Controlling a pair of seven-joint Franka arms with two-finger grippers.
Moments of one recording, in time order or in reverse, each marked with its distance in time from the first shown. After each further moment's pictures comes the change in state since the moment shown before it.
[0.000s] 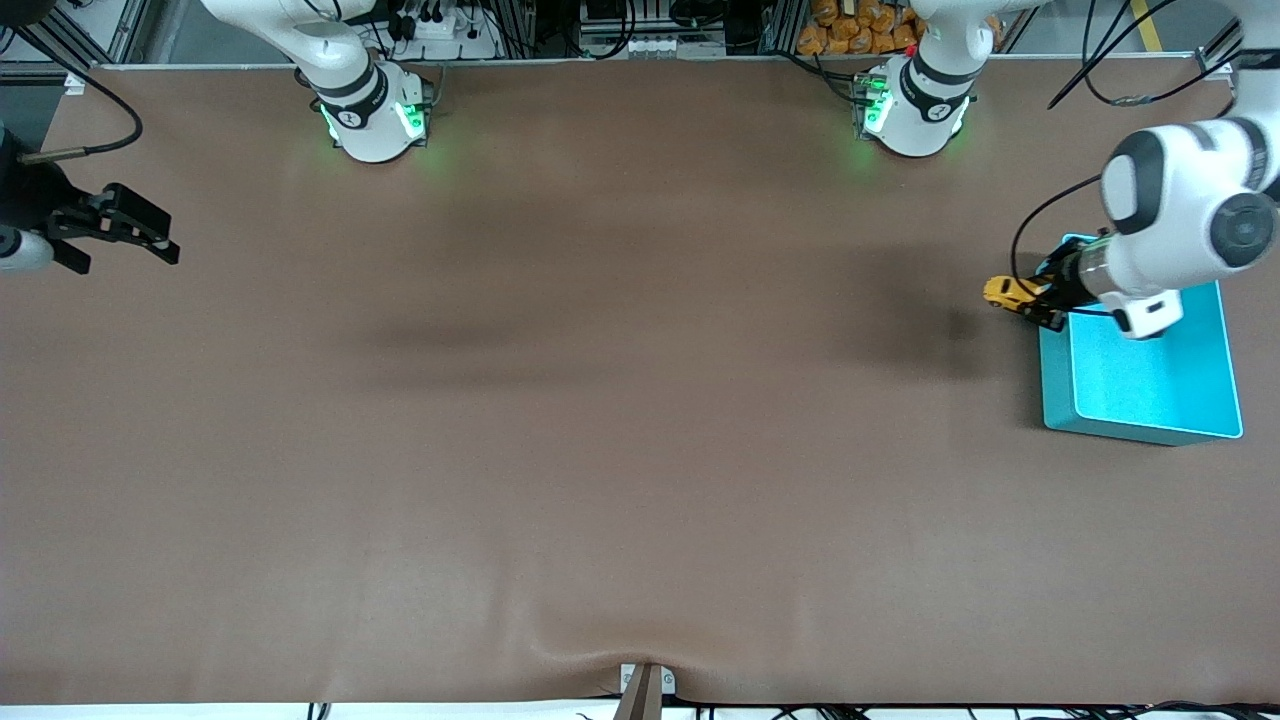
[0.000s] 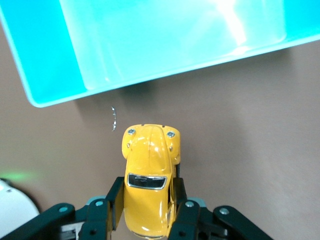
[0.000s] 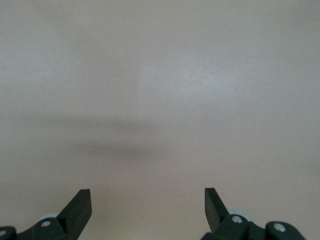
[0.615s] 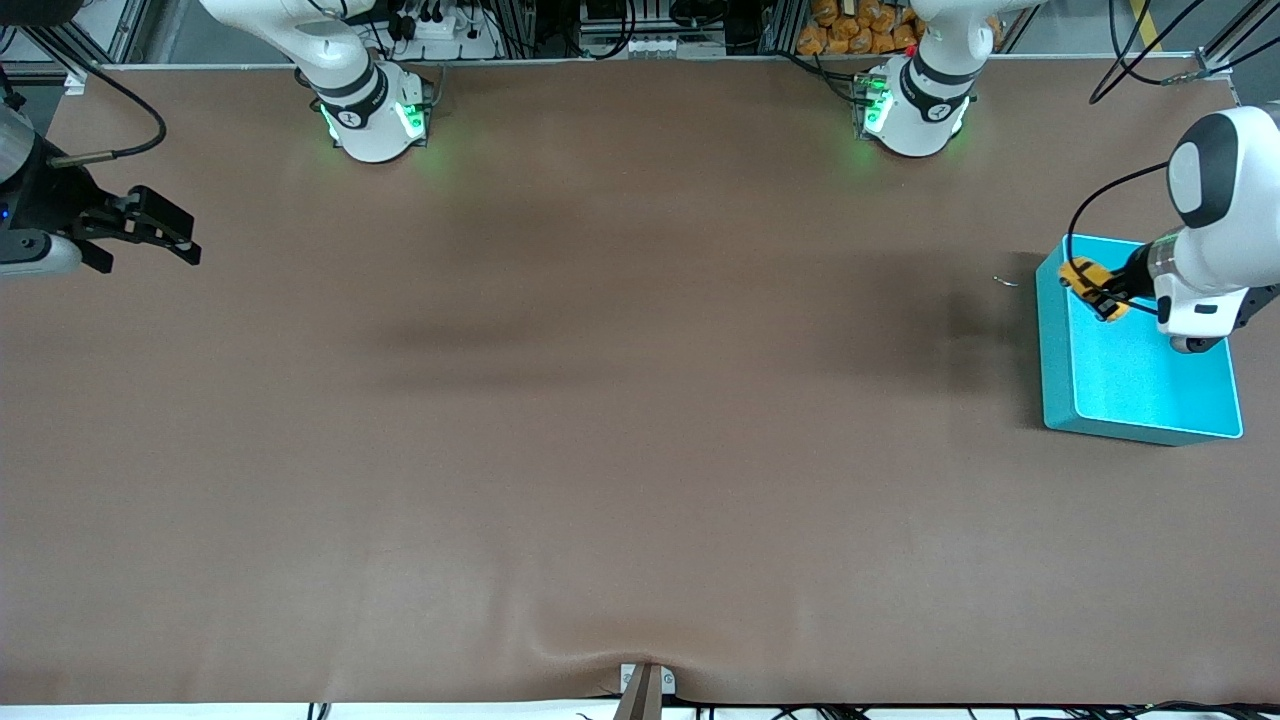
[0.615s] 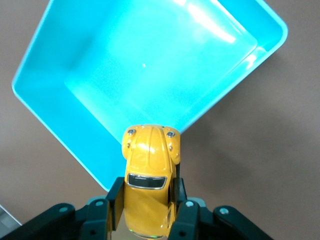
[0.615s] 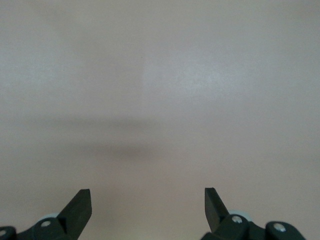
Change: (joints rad) left arm 0.069 0.010 0.016 0.087 0.199 -0.065 0.610; right arm 0.032 0.003 -0.015 0.000 -0.001 -0.002 0.056
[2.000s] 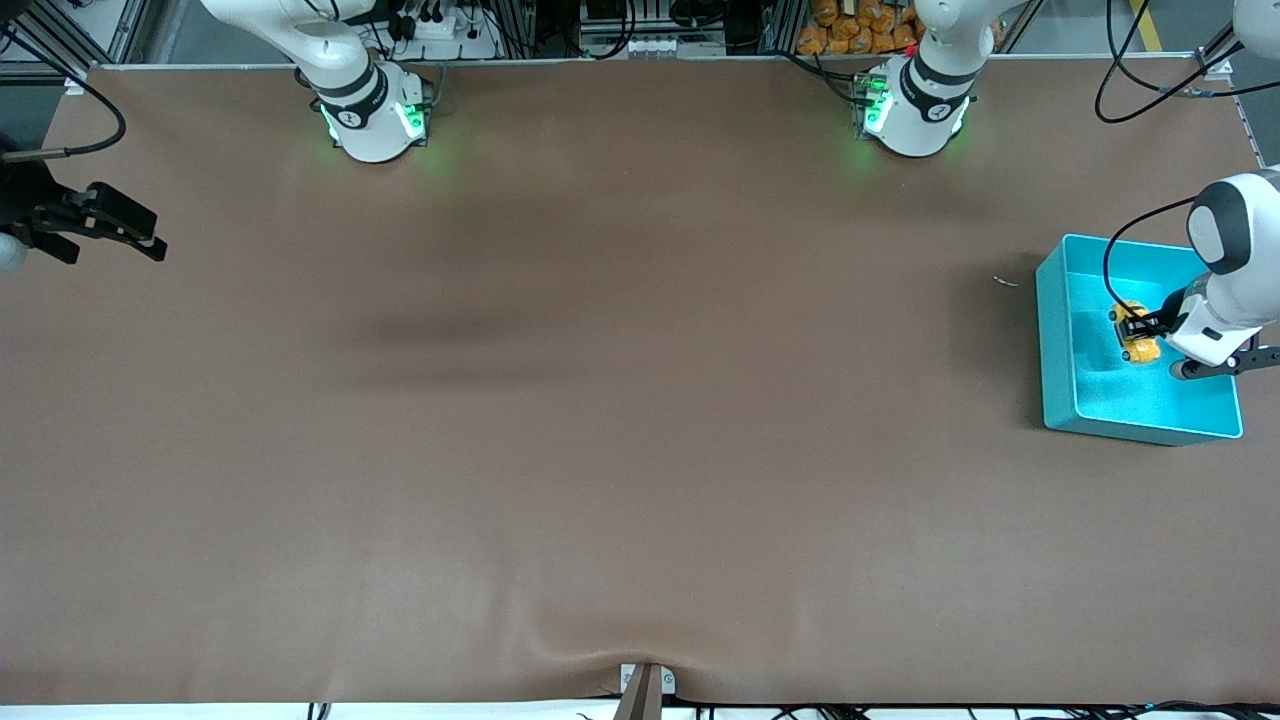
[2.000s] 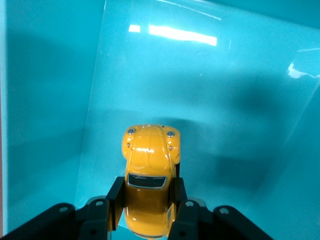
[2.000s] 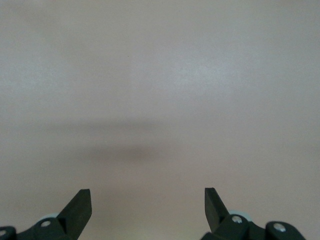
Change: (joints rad) left arm 0.231 0.274 0.004 -0.005 0.109 0.423 0.507; right arm -0.032 -0.005 -0.019 0.010 0.001 -0.024 0.006
